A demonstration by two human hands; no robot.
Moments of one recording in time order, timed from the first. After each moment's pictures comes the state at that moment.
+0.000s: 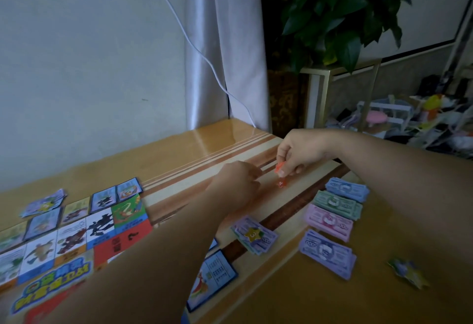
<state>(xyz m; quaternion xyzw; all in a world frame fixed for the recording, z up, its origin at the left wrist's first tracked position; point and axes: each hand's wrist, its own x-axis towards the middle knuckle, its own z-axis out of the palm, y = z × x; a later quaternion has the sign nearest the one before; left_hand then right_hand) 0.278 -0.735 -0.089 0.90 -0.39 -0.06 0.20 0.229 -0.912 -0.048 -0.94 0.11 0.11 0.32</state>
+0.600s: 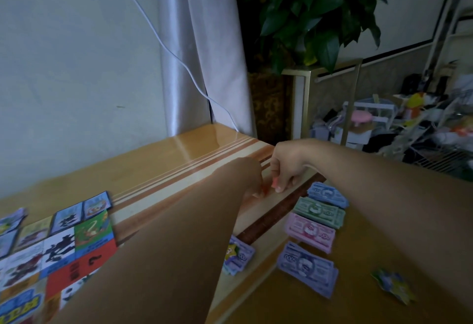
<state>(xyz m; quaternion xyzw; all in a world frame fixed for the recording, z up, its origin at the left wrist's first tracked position) 0.284 -0.809 -0.076 0.88 -0.46 -0.12 -0.03 0.235 -0.927 -0.068 -0.94 0.17 0.17 0.23</state>
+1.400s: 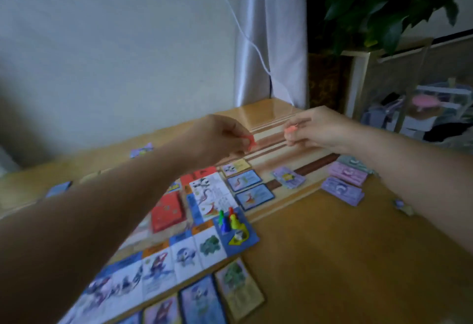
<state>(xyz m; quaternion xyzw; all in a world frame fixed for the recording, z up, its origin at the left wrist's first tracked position) 0.195 -0.589 -0.005 0.85 -0.33 -0.09 0.41 0.155 -0.804 -0.035 -0.81 0.10 -0.08 0.57</state>
